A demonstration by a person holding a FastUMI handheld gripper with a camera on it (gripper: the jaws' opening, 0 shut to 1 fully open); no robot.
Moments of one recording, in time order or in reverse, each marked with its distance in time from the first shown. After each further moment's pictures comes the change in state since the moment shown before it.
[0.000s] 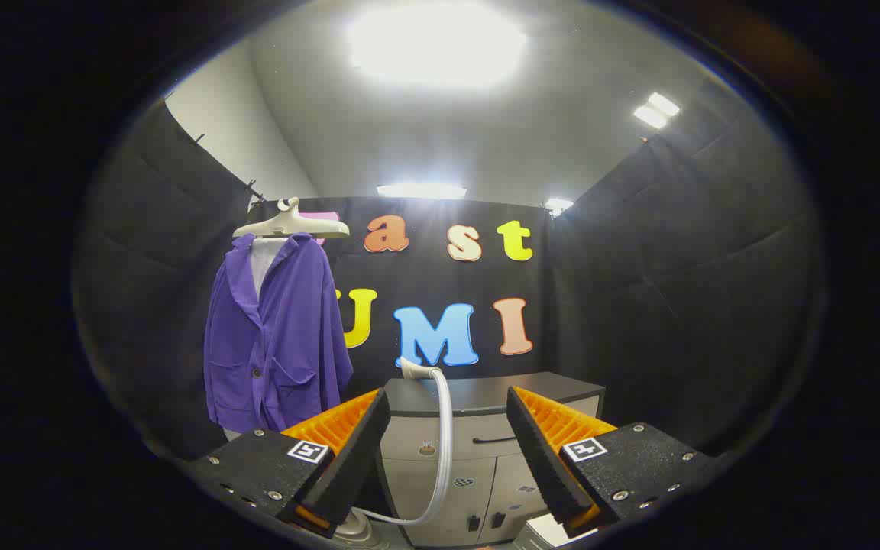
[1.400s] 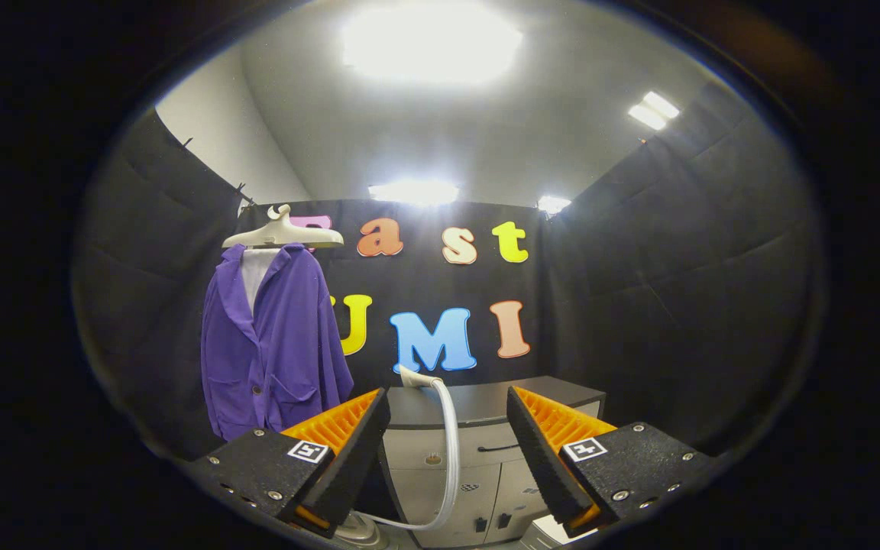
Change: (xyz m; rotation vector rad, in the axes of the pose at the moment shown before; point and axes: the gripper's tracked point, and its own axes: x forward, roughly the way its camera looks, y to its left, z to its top) arm 0.021 0.019 0.043 0.019 0.007 -0.031
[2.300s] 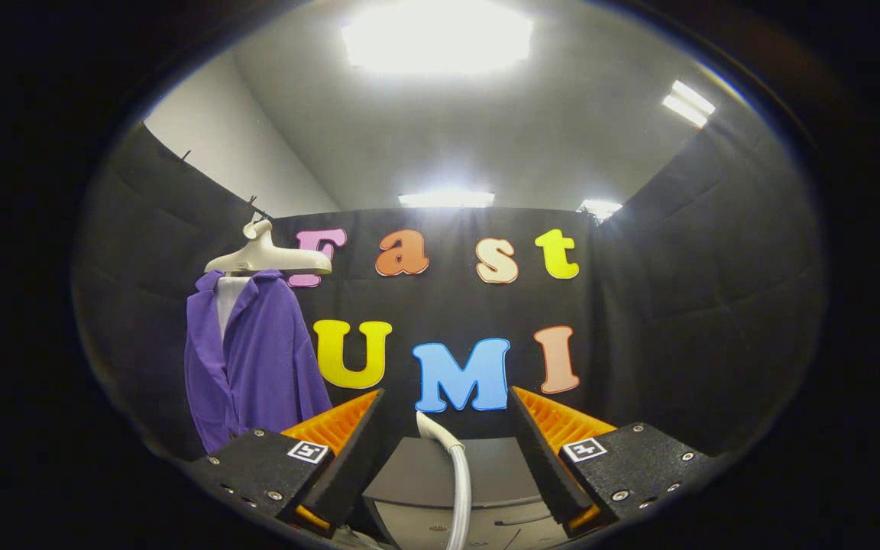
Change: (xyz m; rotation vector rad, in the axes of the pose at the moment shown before) arm 0.219 -0.002 0.048 0.029 -0.016 0.194
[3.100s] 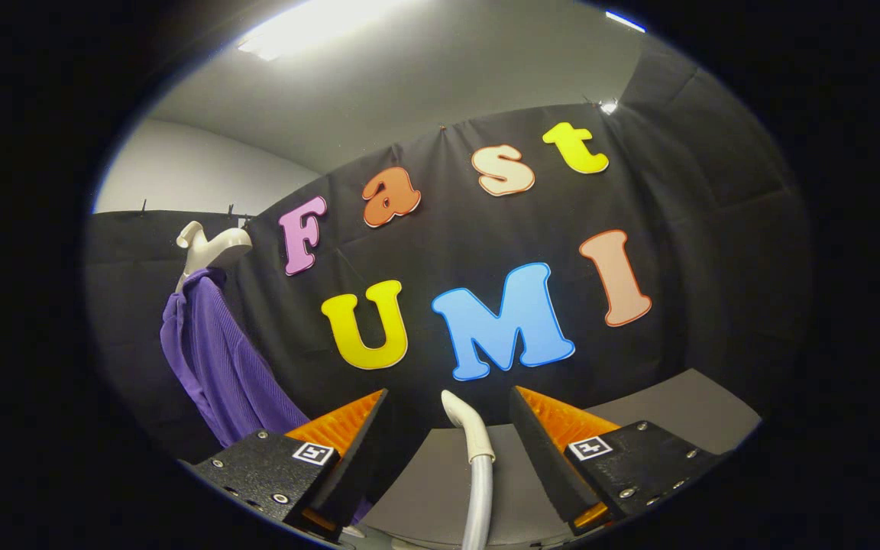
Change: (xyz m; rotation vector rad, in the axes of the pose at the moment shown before) arm 0.177 -0.037 -0.083 0.292 0.268 0.171
